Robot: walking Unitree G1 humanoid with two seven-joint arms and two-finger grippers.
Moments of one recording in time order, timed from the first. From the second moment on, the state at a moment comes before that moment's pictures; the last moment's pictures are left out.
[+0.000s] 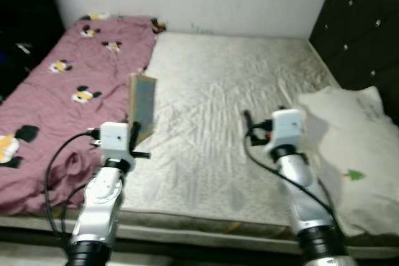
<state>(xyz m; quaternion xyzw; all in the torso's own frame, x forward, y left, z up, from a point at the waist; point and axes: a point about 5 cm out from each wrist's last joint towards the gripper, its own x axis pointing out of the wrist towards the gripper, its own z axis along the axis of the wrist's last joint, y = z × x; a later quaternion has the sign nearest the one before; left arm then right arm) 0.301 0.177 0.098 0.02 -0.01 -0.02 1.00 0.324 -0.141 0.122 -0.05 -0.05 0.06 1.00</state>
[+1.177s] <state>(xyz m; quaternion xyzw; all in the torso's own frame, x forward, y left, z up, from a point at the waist) 0.303 0.166 0.096 0.02 -0.01 -0.04 1.00 0.325 -0.149 0.118 -0.06 -0.05 0.05 1.00</state>
